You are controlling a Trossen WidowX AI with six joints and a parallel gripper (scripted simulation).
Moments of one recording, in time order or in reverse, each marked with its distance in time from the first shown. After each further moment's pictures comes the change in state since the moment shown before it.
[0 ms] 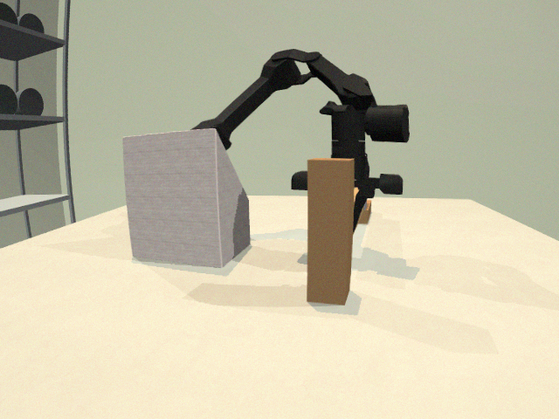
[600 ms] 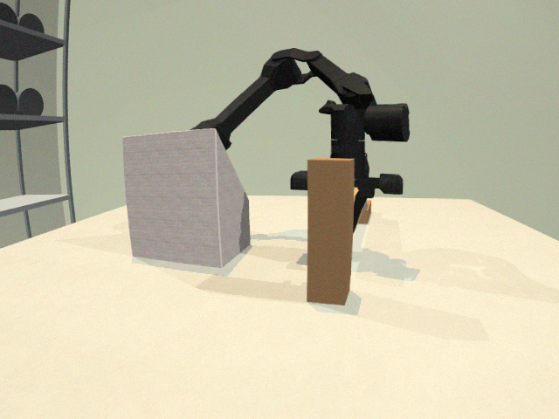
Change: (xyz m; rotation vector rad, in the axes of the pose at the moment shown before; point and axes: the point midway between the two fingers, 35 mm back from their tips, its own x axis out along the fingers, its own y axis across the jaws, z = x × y) arm -0.001 0.000 -0.006 -0.002 0.004 -0.001
